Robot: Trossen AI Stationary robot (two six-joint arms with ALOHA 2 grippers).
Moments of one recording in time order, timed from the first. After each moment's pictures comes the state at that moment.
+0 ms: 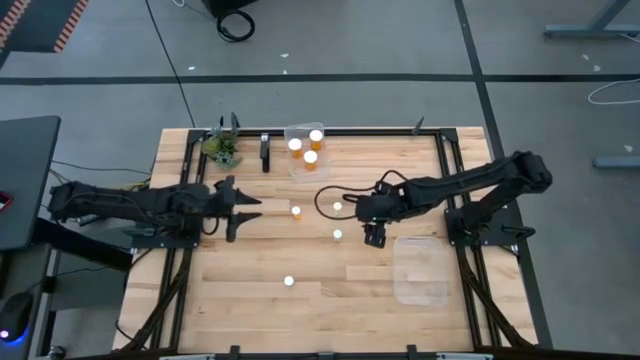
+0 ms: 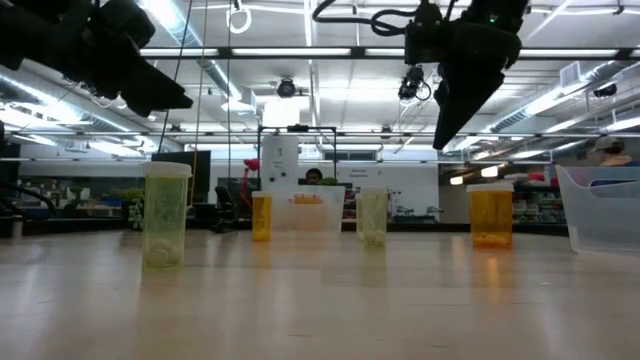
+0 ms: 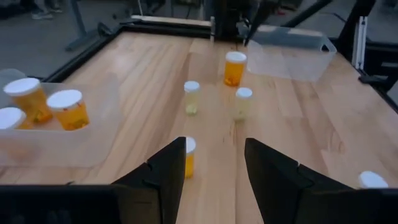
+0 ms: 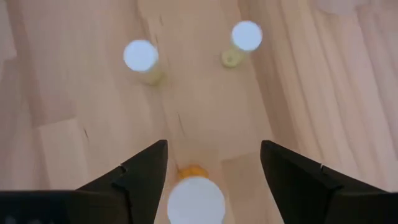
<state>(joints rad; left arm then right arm) -0.02 0.54 0.29 -0.06 -0.16 -0.10 0.12 1.47 1.08 -0.78 0.22 0.33</state>
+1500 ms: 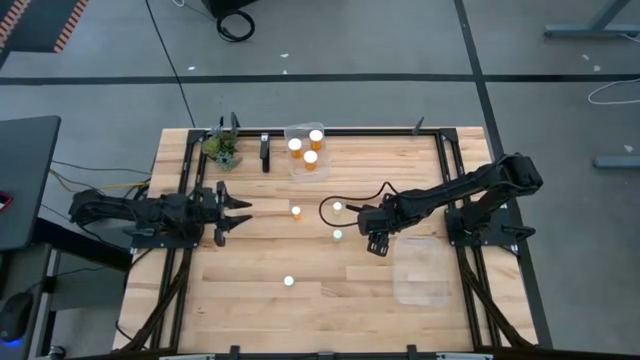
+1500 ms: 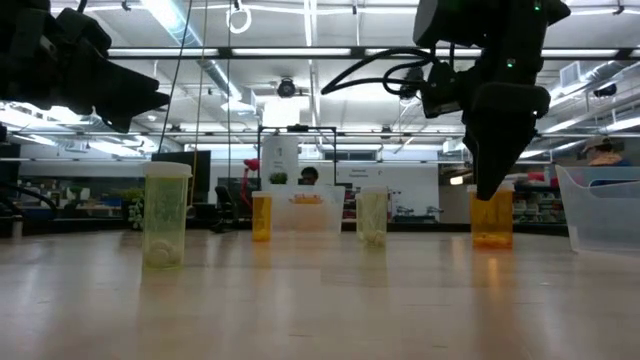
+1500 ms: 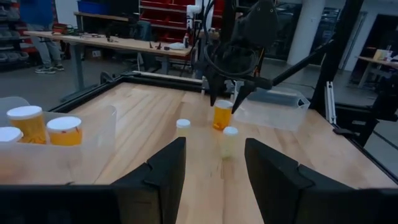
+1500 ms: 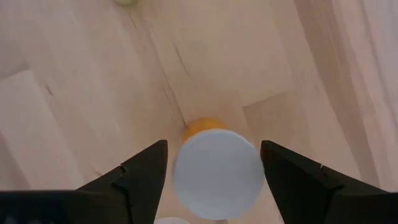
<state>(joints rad) -0.14 0.09 0.01 0.05 -0.27 -0.14 0.15 1.56 0.97 -0.78 0.17 0.52</state>
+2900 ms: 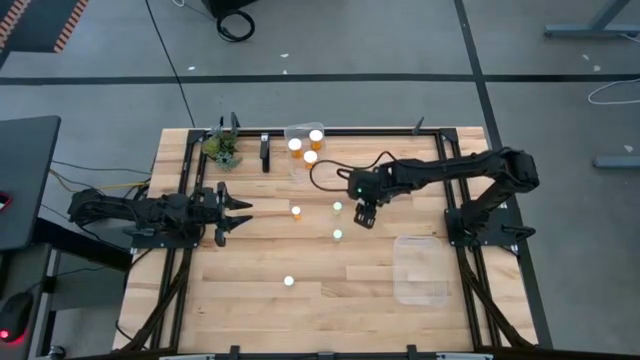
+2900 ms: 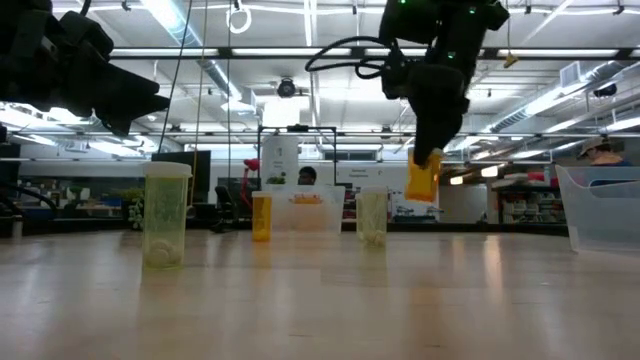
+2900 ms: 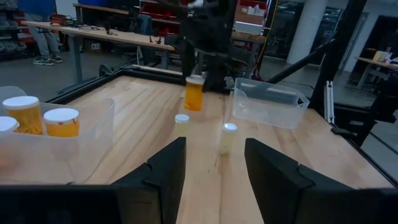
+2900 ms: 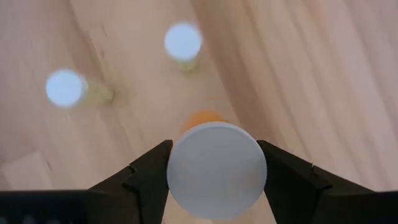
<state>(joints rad) -0.14 0.11 0.01 0.04 -0.27 -0.17 -0.10 1.56 1.14 -0.80 0.10 0.31</state>
